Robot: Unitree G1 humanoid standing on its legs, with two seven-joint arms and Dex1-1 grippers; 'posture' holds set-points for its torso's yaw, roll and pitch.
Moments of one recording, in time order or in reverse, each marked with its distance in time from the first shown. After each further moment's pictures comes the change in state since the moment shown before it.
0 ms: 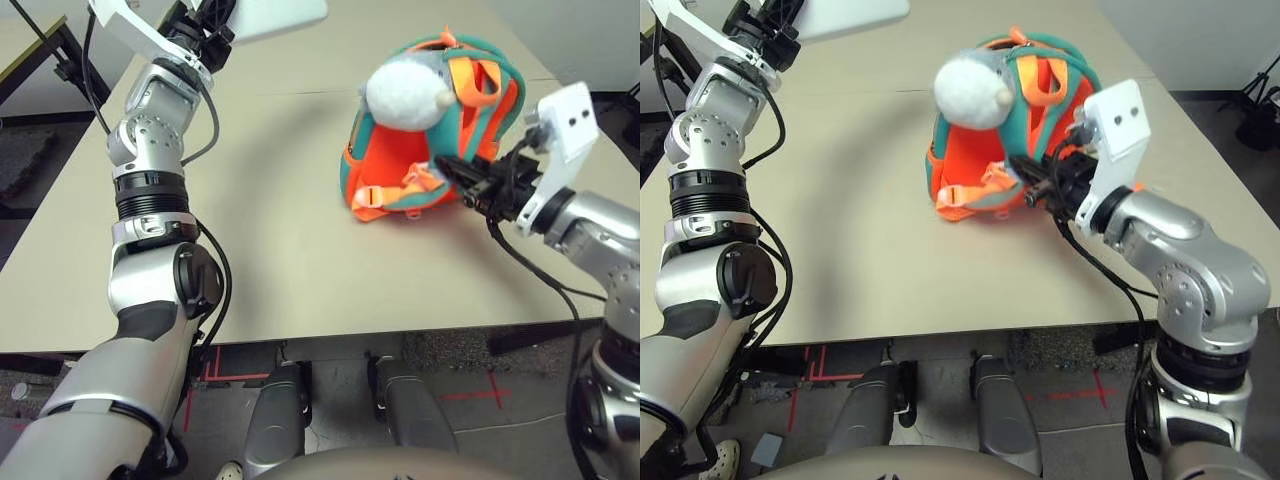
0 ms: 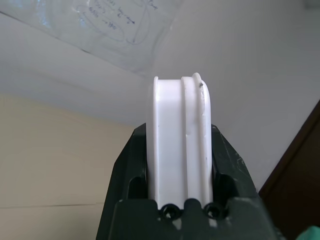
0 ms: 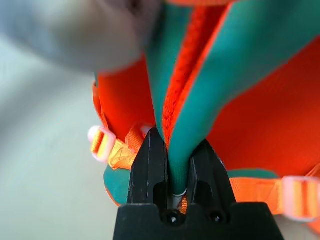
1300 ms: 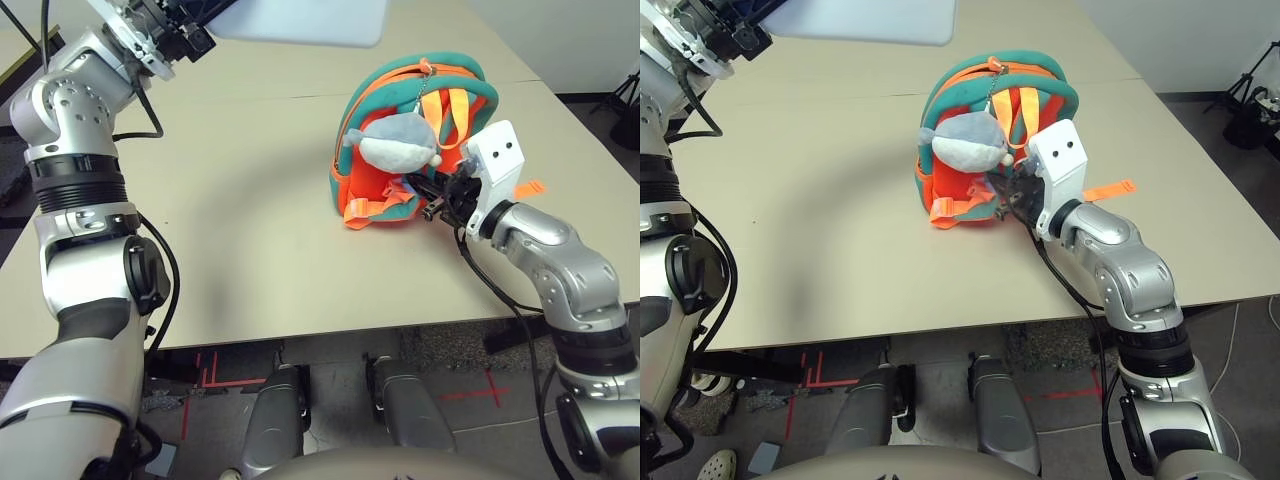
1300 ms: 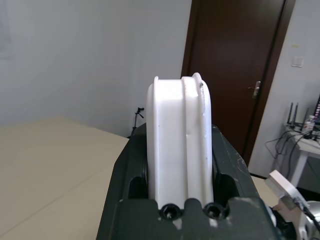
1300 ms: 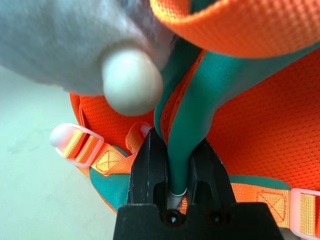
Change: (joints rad) left arm -0.012 0.215 -0.122 -0.161 -0.032 0.338 -0.518; right arm -0.077 0.081 0.187 0.280 -0.211 -0.282 0.022
